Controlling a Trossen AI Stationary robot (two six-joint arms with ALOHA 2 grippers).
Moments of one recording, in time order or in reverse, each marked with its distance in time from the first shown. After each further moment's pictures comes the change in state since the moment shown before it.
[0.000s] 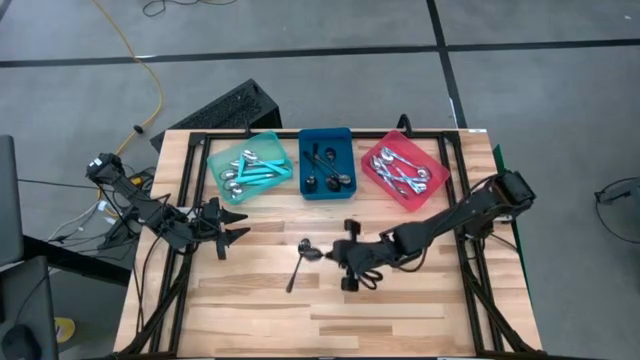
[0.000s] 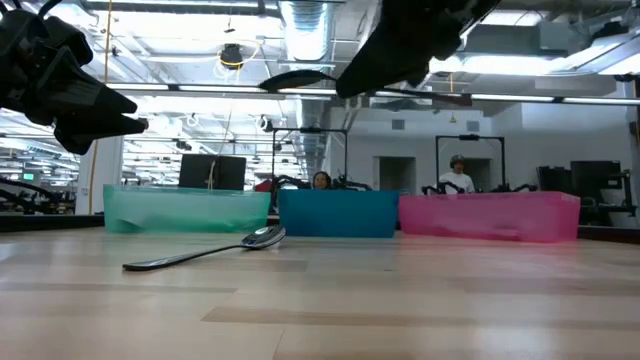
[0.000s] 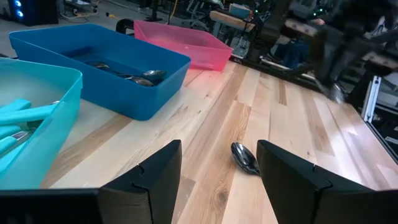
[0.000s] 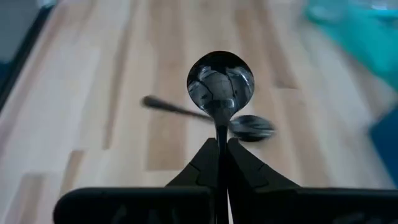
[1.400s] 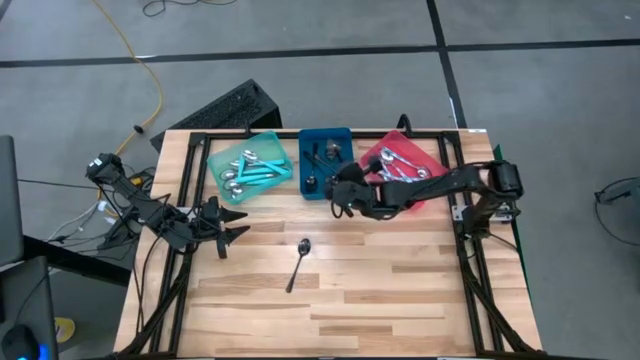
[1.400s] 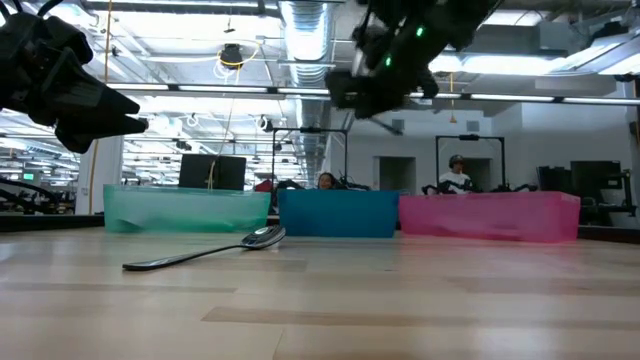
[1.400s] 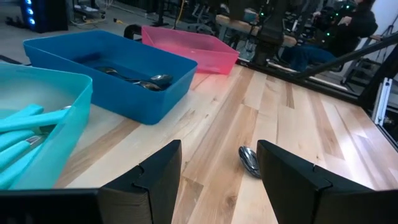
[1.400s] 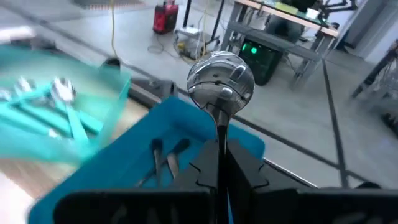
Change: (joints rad) left arm 0.000 0.000 0.000 -0.003 -0.031 0.011; right arm -0.383 0.015 0.002 0.093 0.729 0.108
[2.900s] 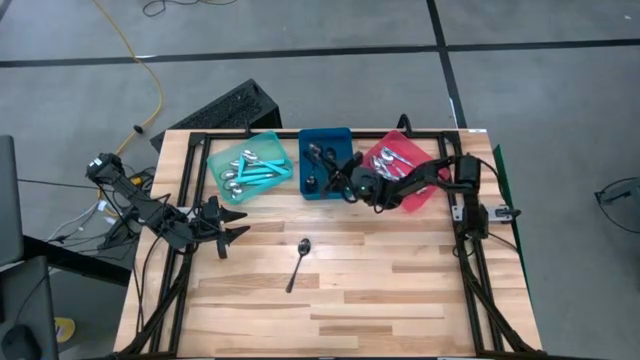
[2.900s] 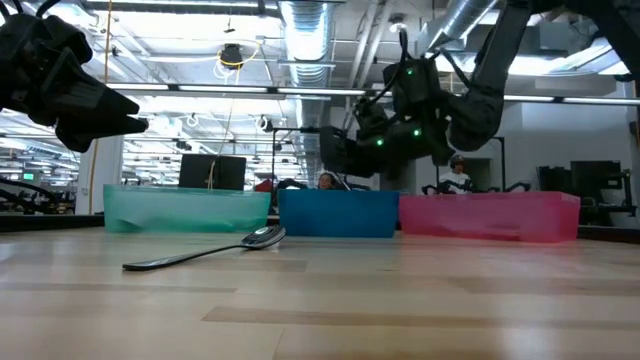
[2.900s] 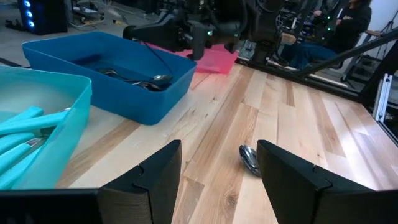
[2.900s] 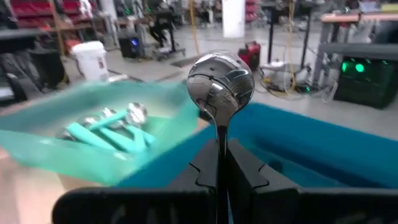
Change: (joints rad) left arm 0.000 0.000 0.000 0.001 0.002 0.018; right arm -0.230 0.306 -0.294 1.136 -0.563 -0.204
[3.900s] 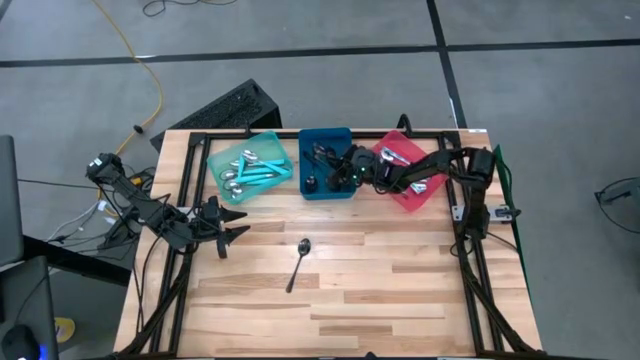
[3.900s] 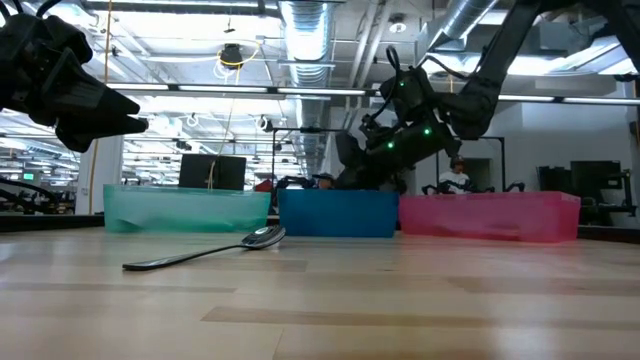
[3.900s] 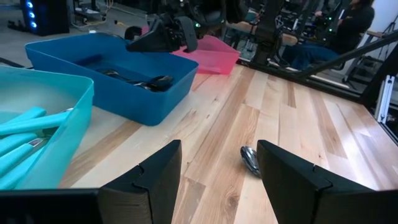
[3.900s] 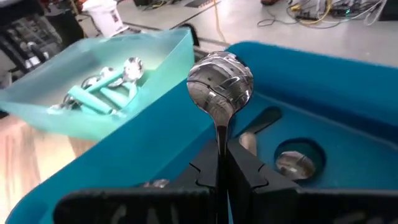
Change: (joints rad) left arm 0.000 0.000 0.000 0.000 -0.006 -0.002; right arm -0.154 -0.102 0.002 -0.354 -0.295 0.199
